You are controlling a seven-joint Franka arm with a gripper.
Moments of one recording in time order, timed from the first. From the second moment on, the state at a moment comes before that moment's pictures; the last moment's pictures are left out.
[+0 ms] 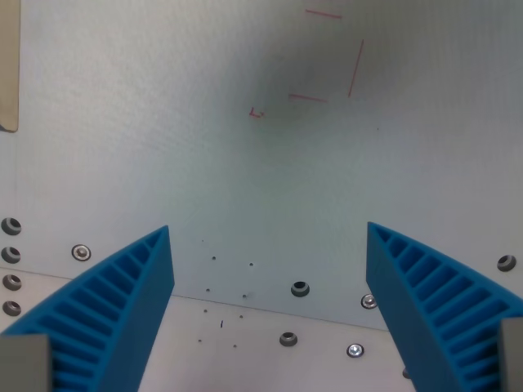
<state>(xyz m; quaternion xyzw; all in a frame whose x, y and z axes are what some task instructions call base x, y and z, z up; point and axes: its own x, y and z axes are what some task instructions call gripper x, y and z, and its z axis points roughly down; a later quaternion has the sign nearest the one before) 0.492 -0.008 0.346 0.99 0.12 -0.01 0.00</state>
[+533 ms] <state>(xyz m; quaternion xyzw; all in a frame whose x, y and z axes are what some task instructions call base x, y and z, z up) 0.490 -0.041 0.346 0.99 0.11 -0.01 0.01</state>
